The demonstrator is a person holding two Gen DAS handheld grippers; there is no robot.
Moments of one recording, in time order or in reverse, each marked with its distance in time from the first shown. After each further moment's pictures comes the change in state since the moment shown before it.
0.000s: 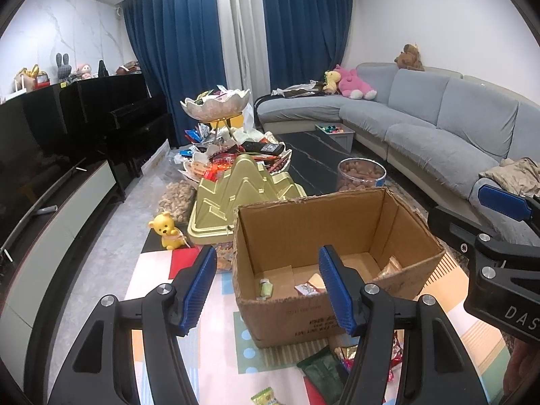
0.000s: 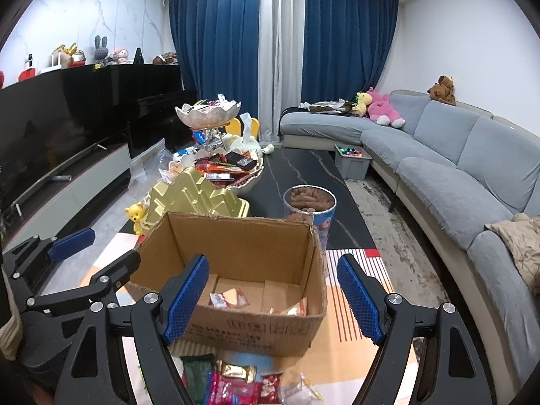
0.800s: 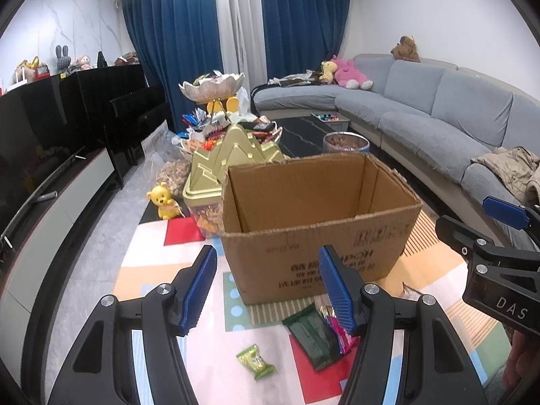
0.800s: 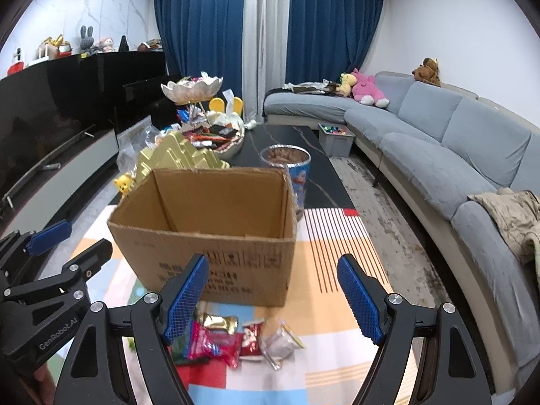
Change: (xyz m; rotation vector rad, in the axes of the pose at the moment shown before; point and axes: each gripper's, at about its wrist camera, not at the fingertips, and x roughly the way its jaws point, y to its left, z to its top) left arm -0.025 -0.020 -0.045 -0.002 0.048 -0.014; right arm -0.030 -0.021 -0.055 0.029 0.082 -0.062
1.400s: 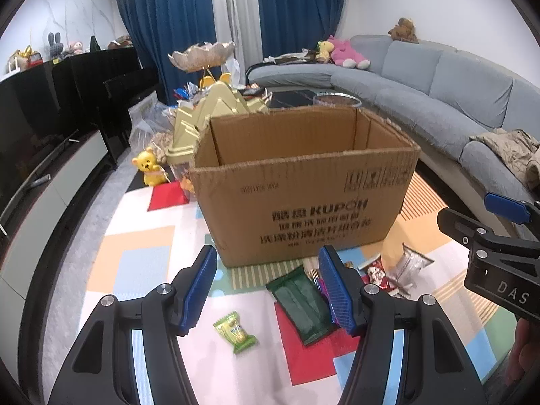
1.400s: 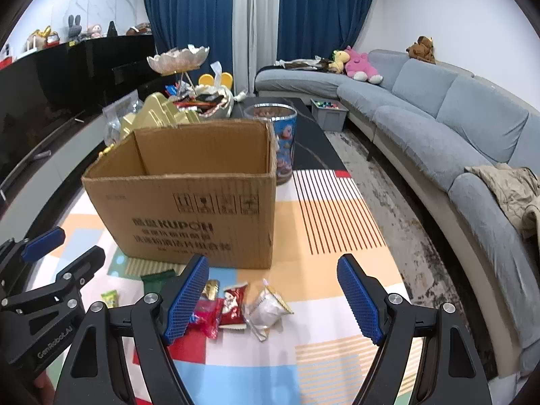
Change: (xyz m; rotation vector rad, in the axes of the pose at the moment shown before) left arm 0.023 -0.018 -0.042 0.004 0.086 -0.016; right arm 0.024 -0.014 -0.040 0.021 0.092 -0.024
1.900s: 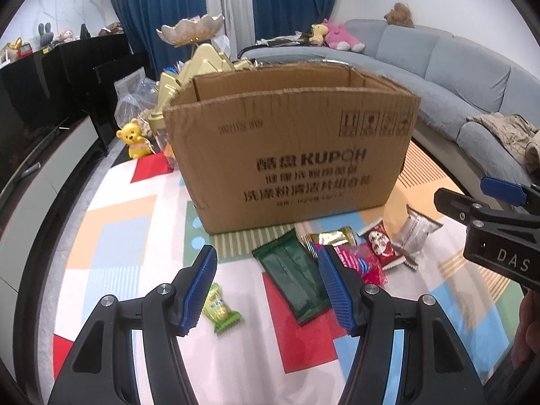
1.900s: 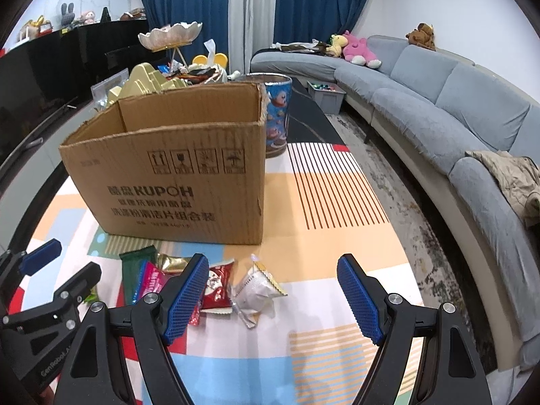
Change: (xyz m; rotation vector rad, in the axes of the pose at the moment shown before) left arm 0.026 -0.010 -0.036 0.011 0.070 -0.031; right arm 0.029 -0.006 -0.023 -0.002 0.068 -0.022
